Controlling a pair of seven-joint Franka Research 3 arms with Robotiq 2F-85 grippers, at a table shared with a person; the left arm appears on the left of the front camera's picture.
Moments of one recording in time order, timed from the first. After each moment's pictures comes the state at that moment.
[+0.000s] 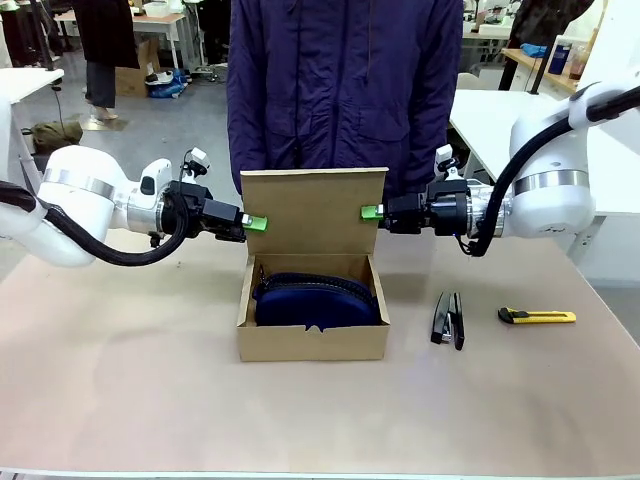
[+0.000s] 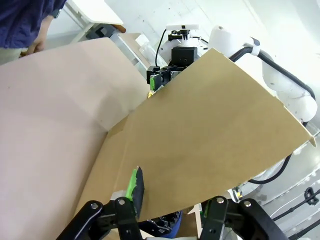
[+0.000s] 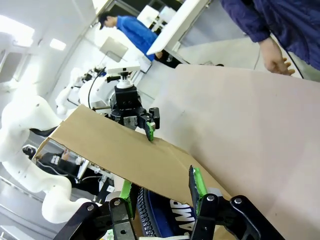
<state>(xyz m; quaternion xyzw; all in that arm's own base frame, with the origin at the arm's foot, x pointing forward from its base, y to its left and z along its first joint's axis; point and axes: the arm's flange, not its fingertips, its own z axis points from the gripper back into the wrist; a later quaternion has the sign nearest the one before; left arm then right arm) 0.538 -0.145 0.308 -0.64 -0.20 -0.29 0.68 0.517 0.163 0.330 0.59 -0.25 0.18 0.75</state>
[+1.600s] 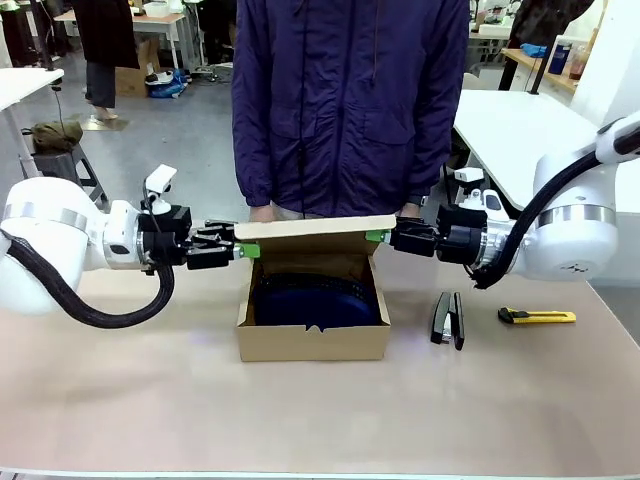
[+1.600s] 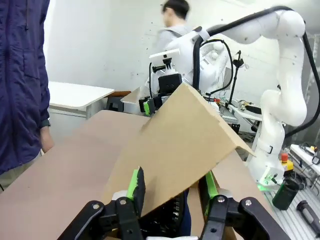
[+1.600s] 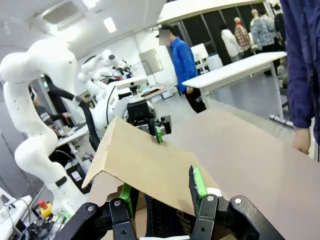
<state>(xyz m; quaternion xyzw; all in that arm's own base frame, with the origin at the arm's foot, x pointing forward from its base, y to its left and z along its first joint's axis) 0.453 -0.142 0.301 -0.53 -0.48 -0.46 0.53 0.449 0.167 0.315 0.56 -0.45 0.35 0.60</state>
